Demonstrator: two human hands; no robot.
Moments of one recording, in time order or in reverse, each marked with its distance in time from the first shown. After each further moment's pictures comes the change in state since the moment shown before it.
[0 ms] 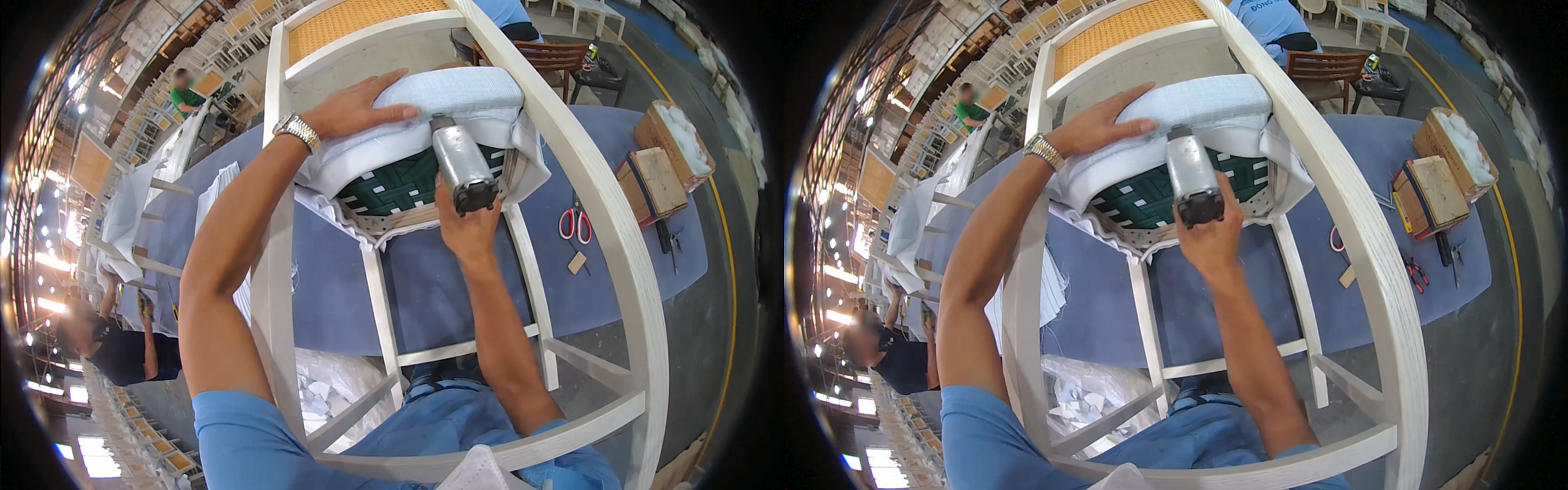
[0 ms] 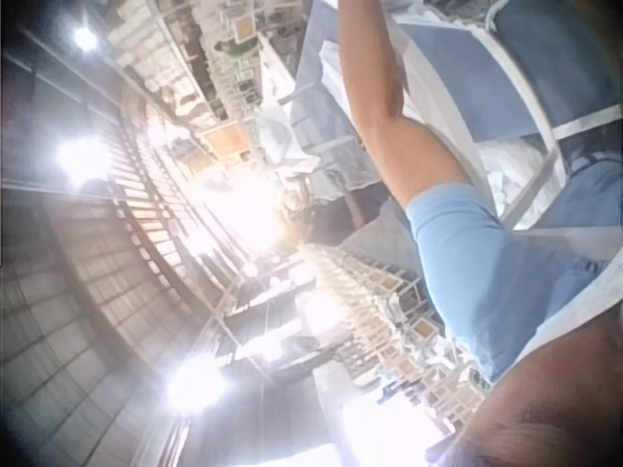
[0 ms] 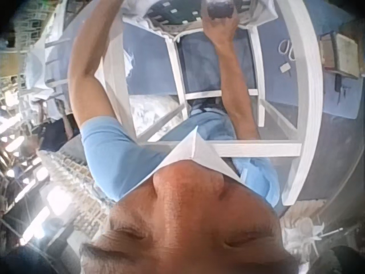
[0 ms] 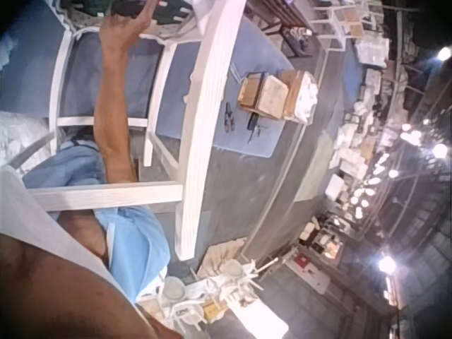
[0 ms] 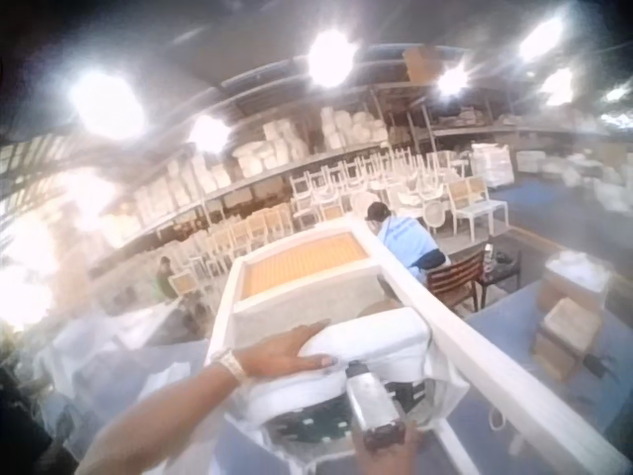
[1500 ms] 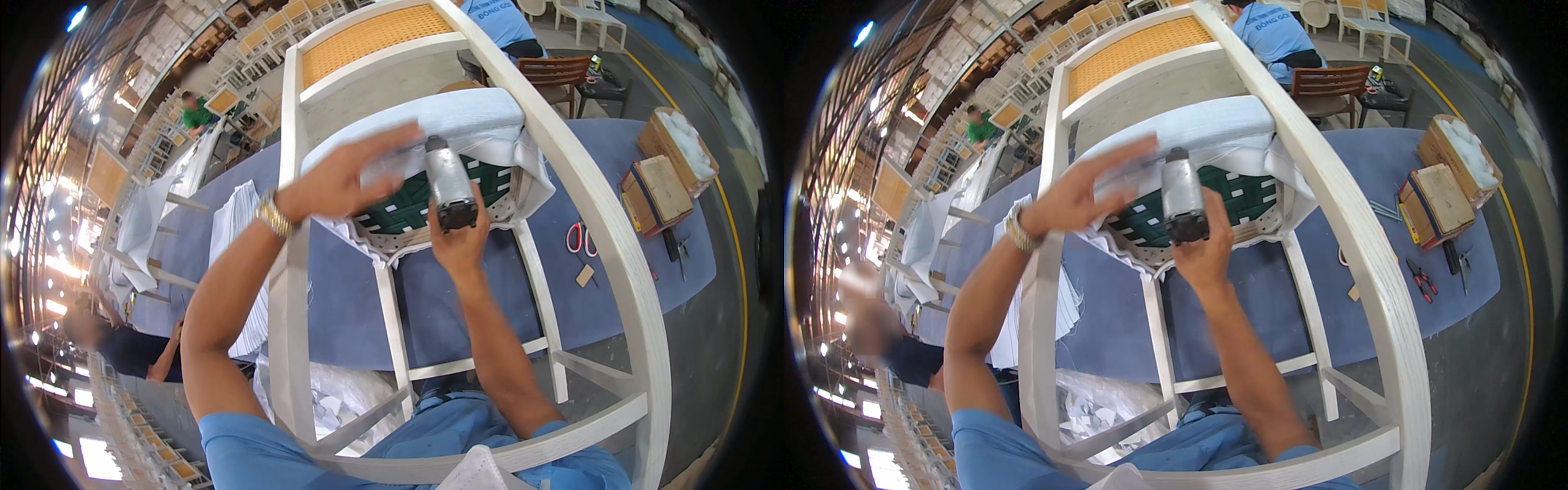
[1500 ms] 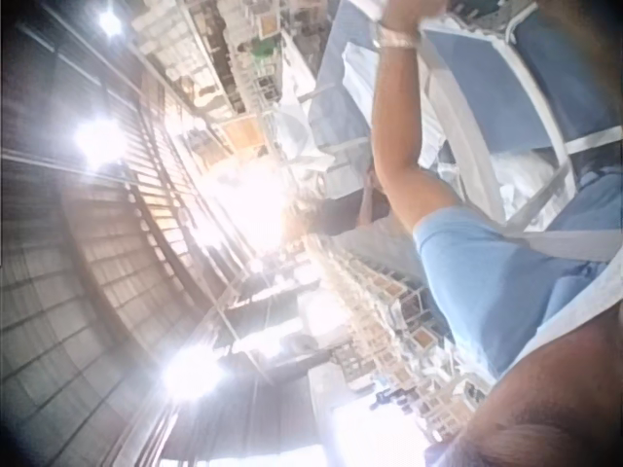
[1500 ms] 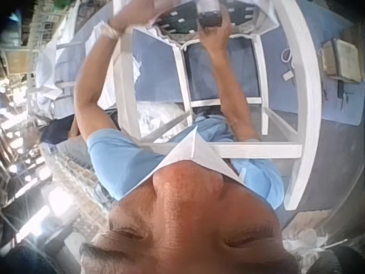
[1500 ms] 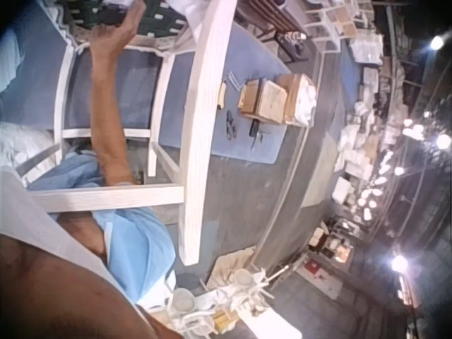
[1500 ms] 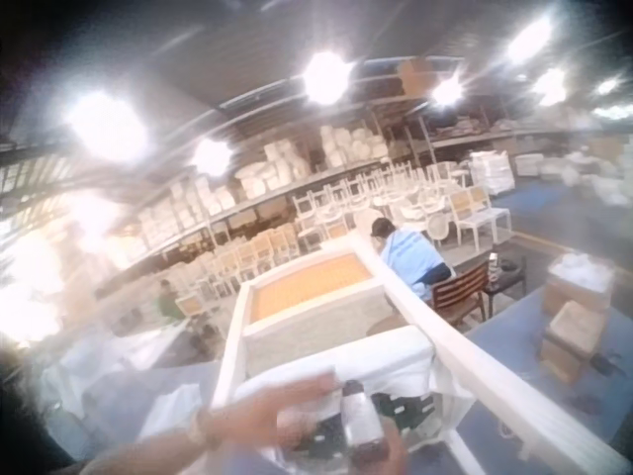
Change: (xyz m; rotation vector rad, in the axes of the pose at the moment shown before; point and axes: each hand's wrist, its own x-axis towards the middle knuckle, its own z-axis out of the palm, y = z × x) left_hand -0.073 0.047 -0.012 -0.171 0.057 0.408; right_hand 0.000 -0.014 0.021 0.153 0.141 0.104
